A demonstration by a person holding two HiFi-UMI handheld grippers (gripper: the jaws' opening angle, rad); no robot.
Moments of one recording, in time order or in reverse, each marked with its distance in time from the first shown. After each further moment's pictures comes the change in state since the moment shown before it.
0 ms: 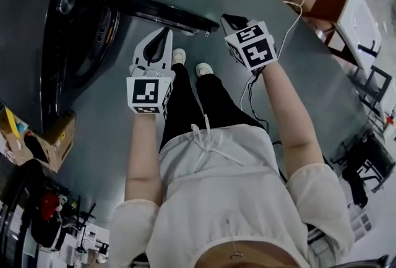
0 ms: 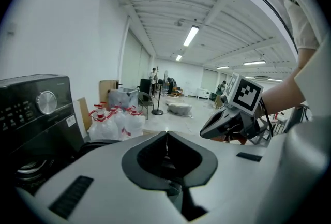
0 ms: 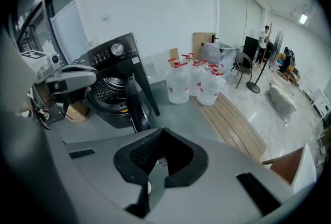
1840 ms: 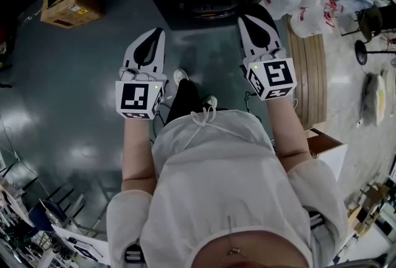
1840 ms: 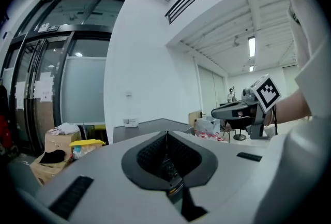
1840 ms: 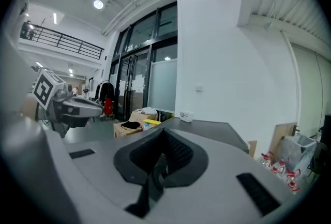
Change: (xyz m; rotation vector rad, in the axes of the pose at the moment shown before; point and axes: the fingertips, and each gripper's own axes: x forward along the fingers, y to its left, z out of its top) left arm -0.504 0.069 0.043 -0.086 -0.295 0.937; right arm -0.178 0.428 0.202 -0.606 -0.762 0.563
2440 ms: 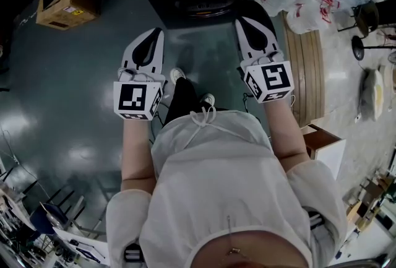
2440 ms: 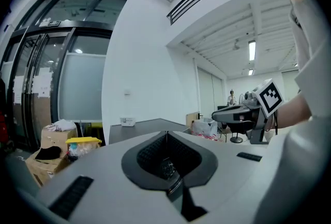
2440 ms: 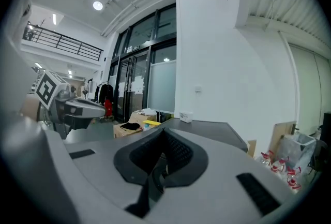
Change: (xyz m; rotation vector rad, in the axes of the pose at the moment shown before) left arm 0.002 -0.009 0.001 -0.032 -0.005 -0.026; right arm -0.012 0.003 -0.002 0.009 -0.016 -0.008
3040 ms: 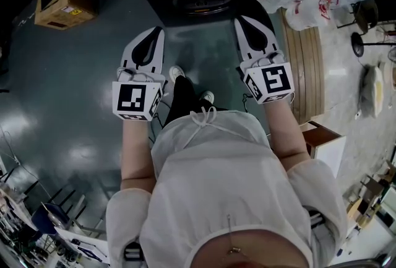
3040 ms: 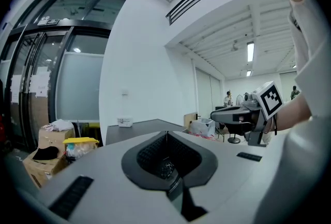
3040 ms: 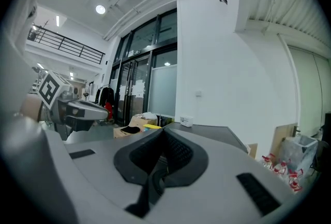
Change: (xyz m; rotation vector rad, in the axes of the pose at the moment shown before) left arm 0.002 -0.010 0.008 -0.002 -0.004 -0.022; right arm -0.009 0.000 0.009 -0.012 -0.051 0.007
